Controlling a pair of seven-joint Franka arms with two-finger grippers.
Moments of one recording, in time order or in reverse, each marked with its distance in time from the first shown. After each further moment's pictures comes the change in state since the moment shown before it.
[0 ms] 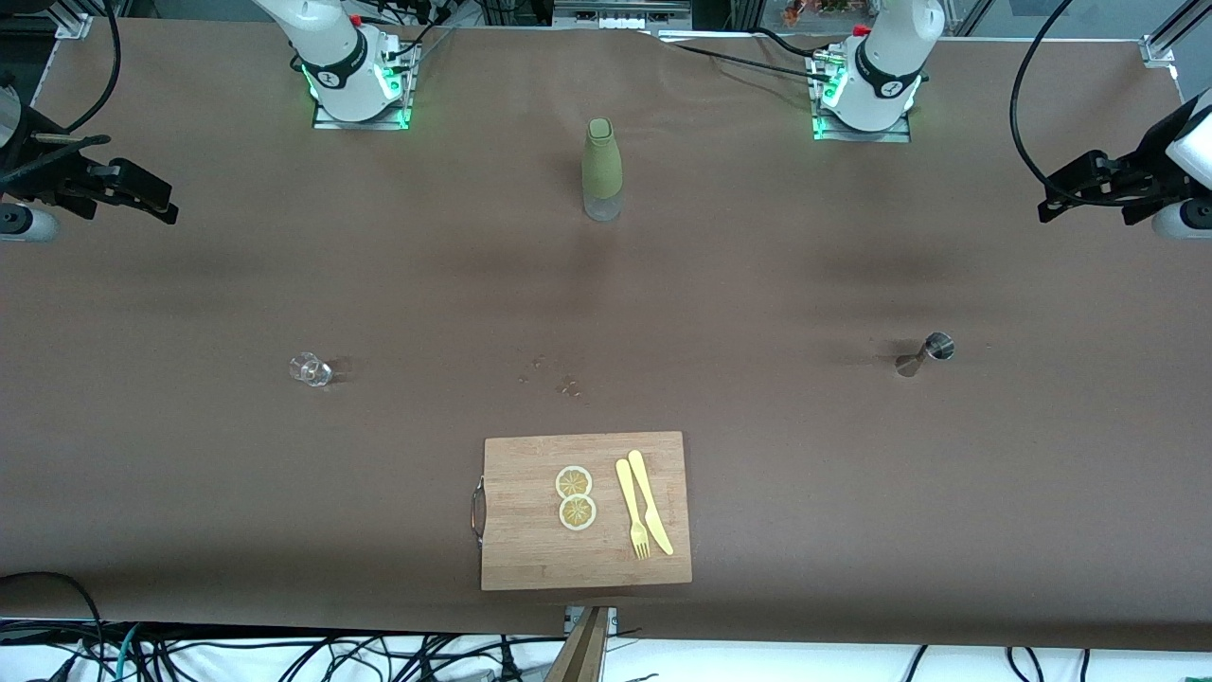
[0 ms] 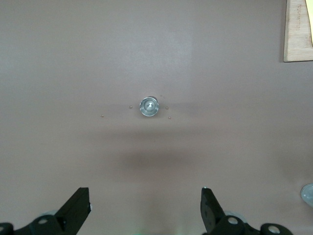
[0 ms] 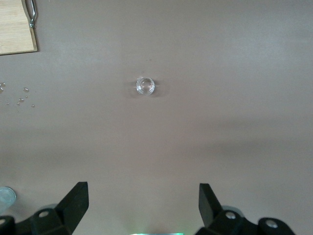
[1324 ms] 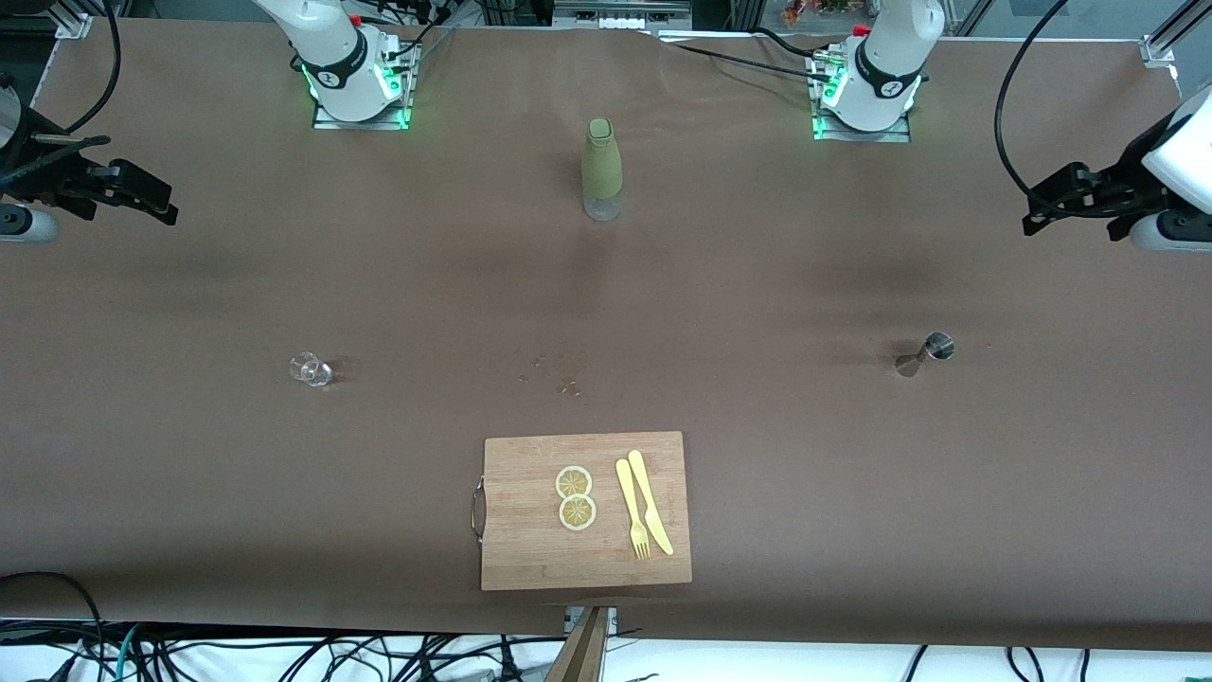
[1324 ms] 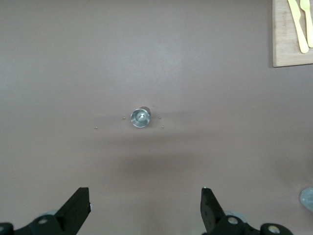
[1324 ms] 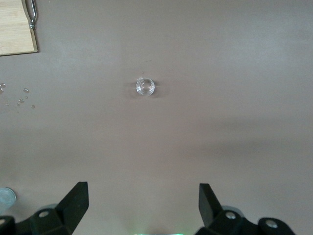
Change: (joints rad) left arm -0.011 0.018 -0.042 0.018 -0.001 0.036 0.001; right arm 0.000 0.001 0.000 0.000 0.000 0.003 0.000
